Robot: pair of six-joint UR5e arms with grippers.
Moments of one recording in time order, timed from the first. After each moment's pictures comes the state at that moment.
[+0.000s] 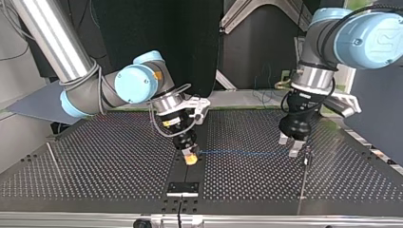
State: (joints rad) left arm -0.03 -1.41 -1.72 -3.10 -1.41 -1.69; right arm 2.28 -1.04 1.08 -0.12 1.48 1.71
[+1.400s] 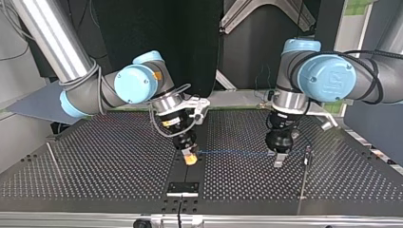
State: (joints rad) left arm -0.13 -1.58 -1.62 -3.07 -1.61 -1.63; right arm 2.28 -1.04 1.08 -0.12 1.48 1.70
